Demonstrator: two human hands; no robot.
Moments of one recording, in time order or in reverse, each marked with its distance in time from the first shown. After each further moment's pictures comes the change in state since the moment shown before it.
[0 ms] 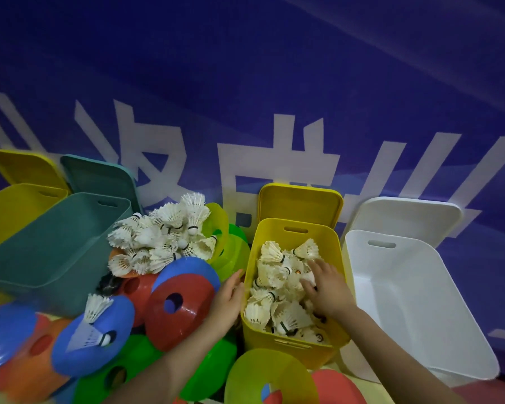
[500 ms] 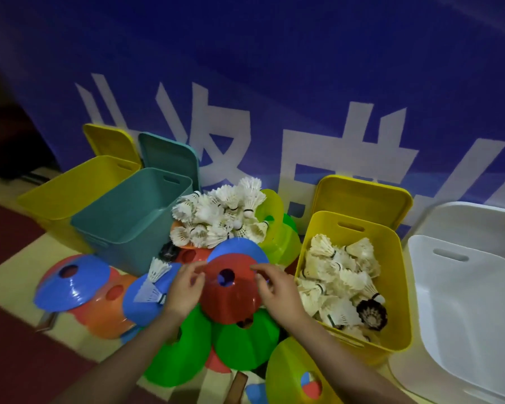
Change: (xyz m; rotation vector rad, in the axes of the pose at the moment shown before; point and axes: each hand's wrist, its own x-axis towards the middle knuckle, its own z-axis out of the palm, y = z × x) left_hand -0.048 -0.066 -0.162 0.258 0.407 0.001; right_hand -0.028 -0.199 0.038 0.739 0.041 -0.342
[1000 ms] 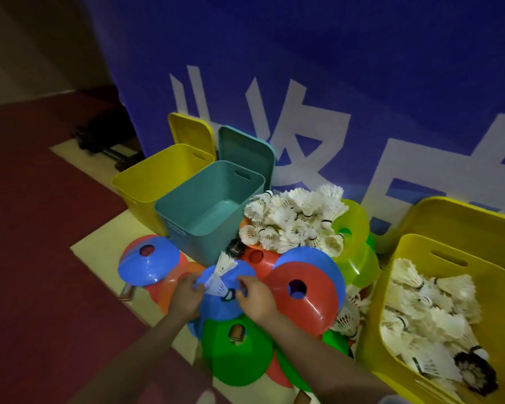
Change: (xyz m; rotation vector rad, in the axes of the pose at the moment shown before) left_hand 0.010 -0.120 -0.105 0.165 0.066 -0.337; right_hand 0.060 -0.054 0.185 -0.091 -0.495 0.138
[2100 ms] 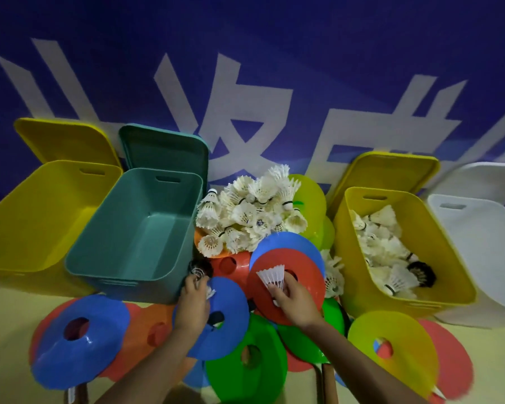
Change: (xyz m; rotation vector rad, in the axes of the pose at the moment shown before) left_hand 0.096 0.004 0.044 0.508 -0.292 0.561; right_hand -0.037 -0.001 -0.022 0.250 0.501 0.449
